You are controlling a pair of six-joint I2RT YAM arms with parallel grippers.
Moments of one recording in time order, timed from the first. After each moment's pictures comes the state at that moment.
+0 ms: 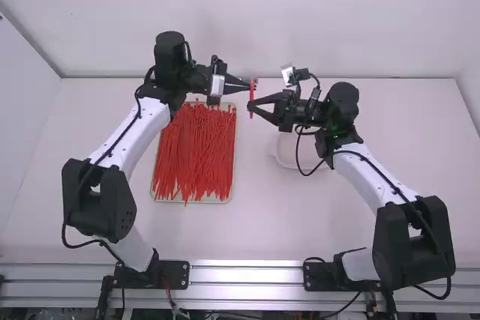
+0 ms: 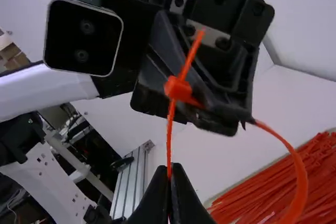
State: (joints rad) left arm -0.19 1.74 1.47 0.08 1.46 0.86; right arm 0.25 1.51 0.94 0.75 -1.22 0.74
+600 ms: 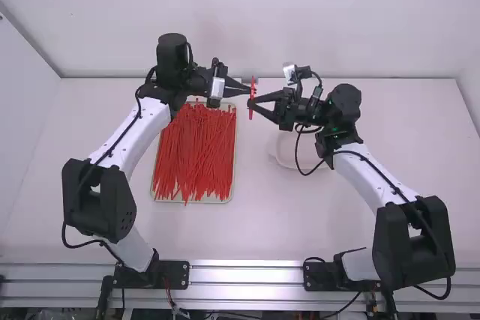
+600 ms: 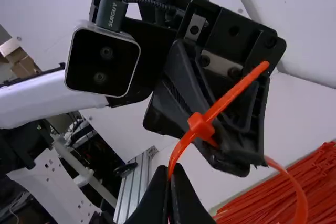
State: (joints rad) left arm -0.19 1.74 1.47 0.00 1.47 0.92; right arm 0.25 1.51 0.94 0.83 -1.21 0.81
